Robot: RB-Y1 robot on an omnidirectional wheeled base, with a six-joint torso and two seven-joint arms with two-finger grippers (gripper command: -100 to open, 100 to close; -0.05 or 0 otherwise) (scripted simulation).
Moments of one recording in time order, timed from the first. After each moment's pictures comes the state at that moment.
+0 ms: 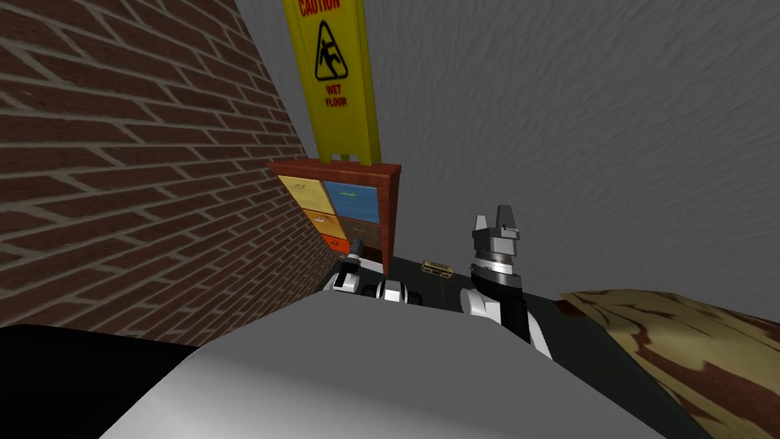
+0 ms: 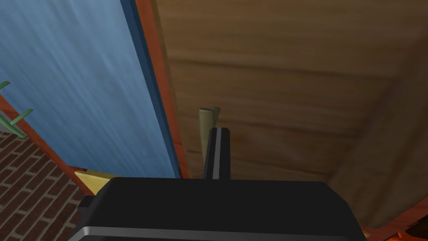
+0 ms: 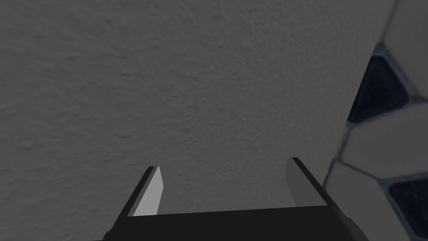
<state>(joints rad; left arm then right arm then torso) 0.21 0.05 -0.05 -1.40 0.02 -0.55 0.07 0.50 -0.01 -0.01 -2.38 0.12 -0.36 0.03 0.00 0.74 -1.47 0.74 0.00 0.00</state>
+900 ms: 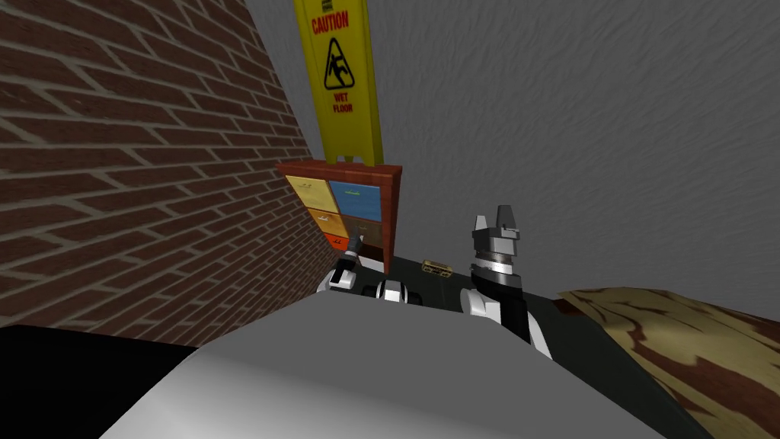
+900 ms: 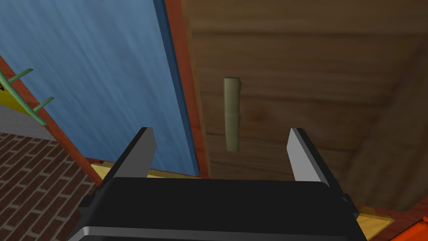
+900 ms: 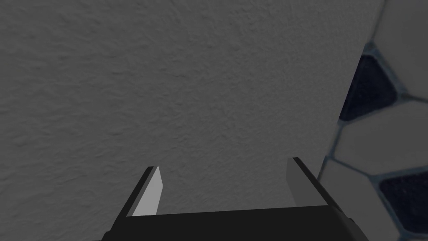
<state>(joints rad) 0.20 0.11 -0.05 -1.45 0.02 -0.49 0.08 0.50 -0.01 -0.01 -2.38 0.12 -0.36 0.03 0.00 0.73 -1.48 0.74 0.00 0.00</state>
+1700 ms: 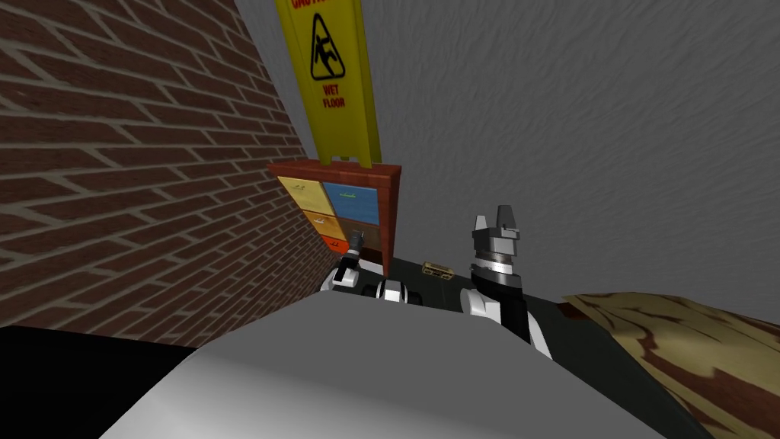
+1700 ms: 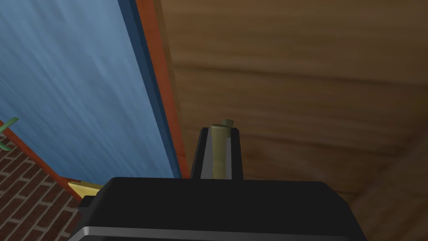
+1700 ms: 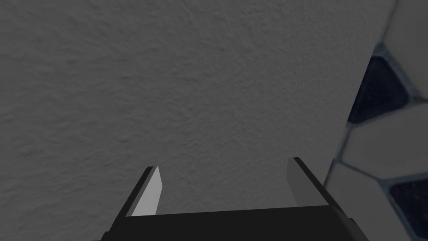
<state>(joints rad) 0.19 0.07 -0.05 -1.46 0.02 -0.46 0.08 0.50 -0.01 -0.01 -2.38 0.12 -0.36 0.03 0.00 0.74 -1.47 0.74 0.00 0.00</state>
